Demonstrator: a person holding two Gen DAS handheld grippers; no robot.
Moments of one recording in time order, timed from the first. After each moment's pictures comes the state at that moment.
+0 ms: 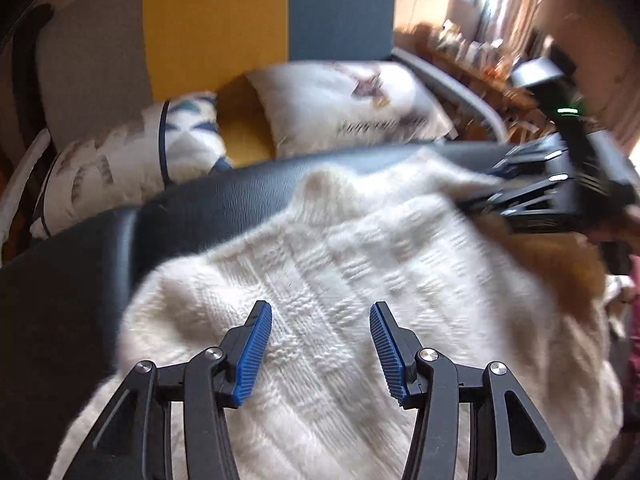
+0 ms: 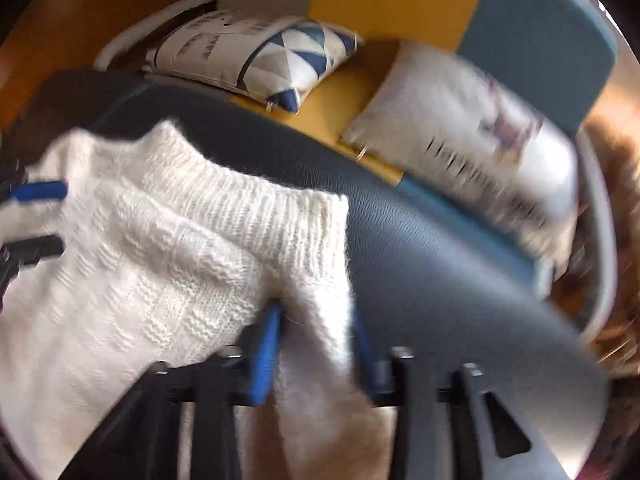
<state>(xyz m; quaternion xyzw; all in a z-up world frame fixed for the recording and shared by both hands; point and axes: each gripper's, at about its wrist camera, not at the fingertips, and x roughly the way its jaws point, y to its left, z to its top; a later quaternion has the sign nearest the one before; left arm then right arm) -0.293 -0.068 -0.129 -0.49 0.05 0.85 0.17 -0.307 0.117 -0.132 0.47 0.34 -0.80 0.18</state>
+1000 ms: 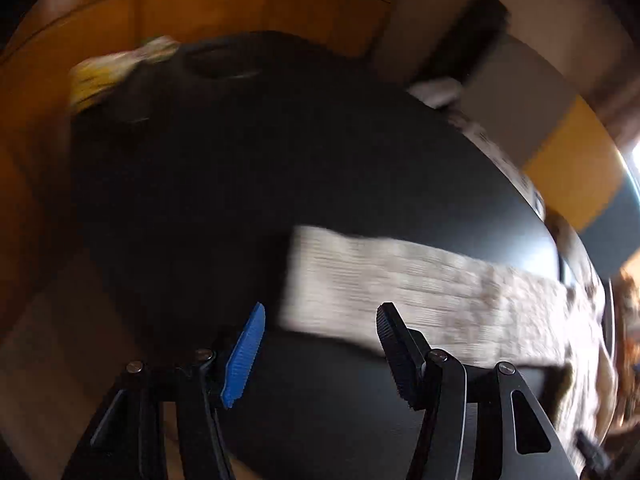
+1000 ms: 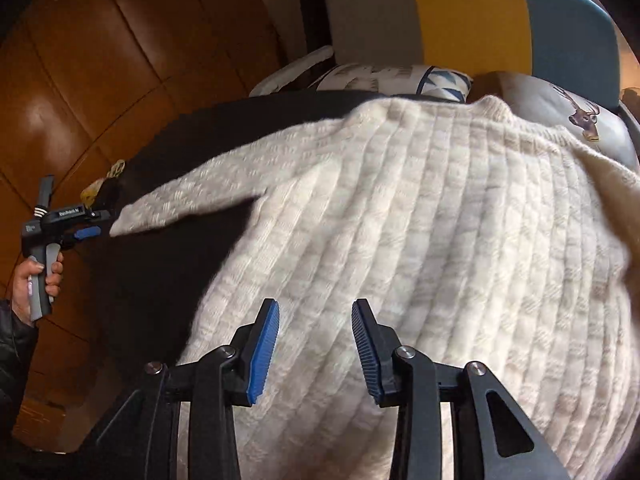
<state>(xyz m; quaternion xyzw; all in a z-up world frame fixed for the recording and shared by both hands) 0.057 -0.479 -0.107 -0.42 -0.31 0.80 -0.28 -0.029 0.012 -0.124 0.48 0.05 -0.80 0.37</state>
